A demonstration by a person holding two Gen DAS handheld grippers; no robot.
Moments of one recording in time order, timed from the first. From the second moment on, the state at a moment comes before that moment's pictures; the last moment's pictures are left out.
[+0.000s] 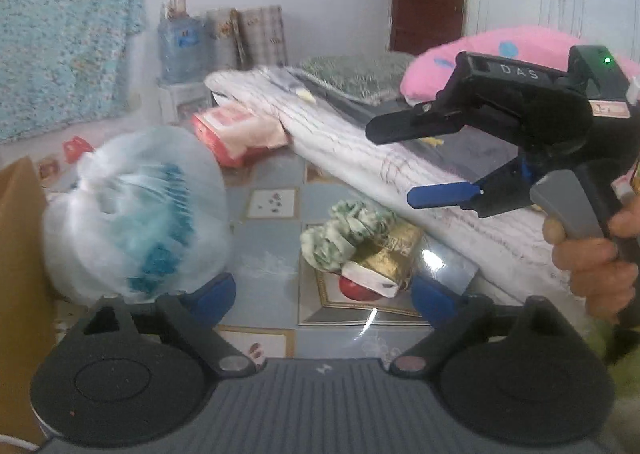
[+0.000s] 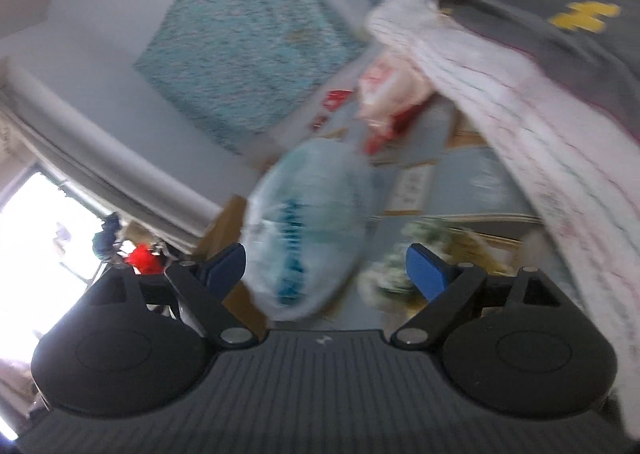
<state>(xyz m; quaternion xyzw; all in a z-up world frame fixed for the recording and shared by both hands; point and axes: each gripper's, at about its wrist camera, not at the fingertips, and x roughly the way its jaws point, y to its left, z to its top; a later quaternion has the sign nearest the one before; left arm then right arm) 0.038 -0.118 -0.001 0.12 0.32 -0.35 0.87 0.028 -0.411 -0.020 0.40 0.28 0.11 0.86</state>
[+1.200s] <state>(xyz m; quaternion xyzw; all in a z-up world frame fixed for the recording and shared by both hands) 0.155 -0.157 -0.050 -0.04 0.47 -0.36 0.80 0.116 -0.397 -0.076 0.33 0.35 0.10 0.87</state>
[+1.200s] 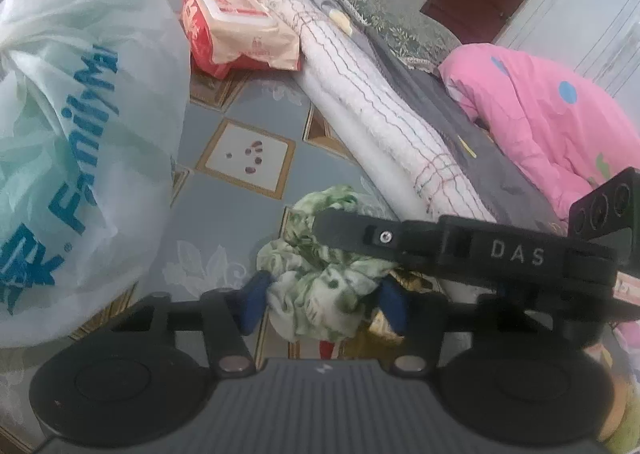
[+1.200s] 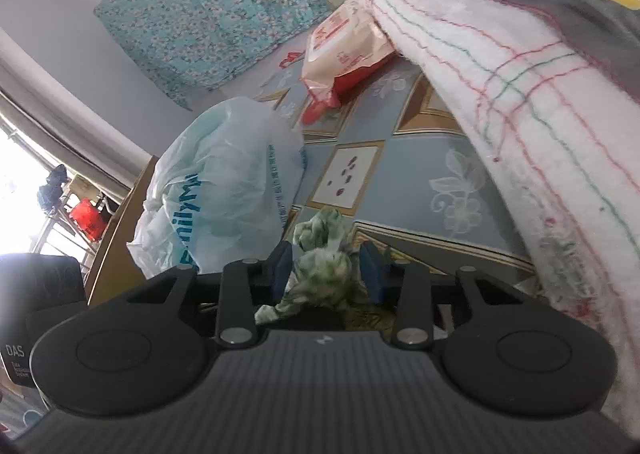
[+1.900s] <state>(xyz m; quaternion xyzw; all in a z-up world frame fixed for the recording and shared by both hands) 0.115 -0.139 0.018 0.00 0.34 -0.34 0.88 0.095 -0.375 -0.016 0.33 0.27 0.17 0.89</state>
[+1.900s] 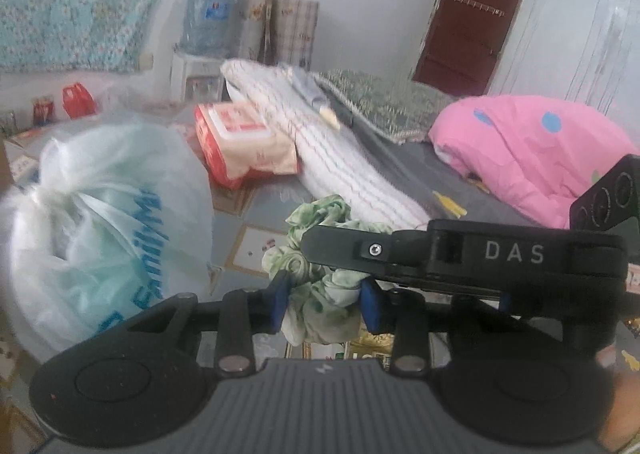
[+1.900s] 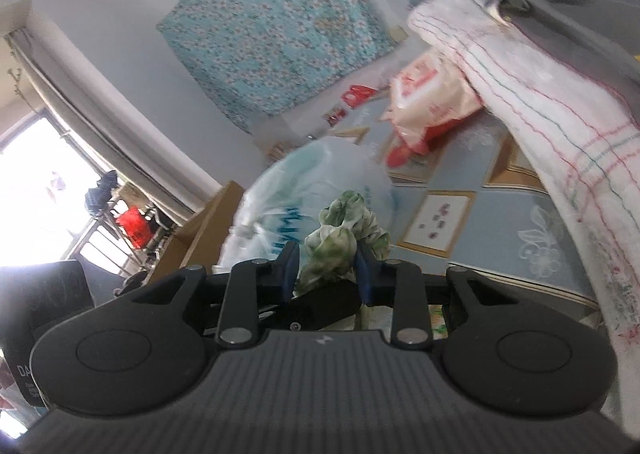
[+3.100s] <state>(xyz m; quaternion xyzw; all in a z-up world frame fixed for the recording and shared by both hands) 0.120 0.168 0.045 -0.01 0.42 -0.07 0.90 0.208 -0.041 0.050 0.16 0.45 0.45 0.76</state>
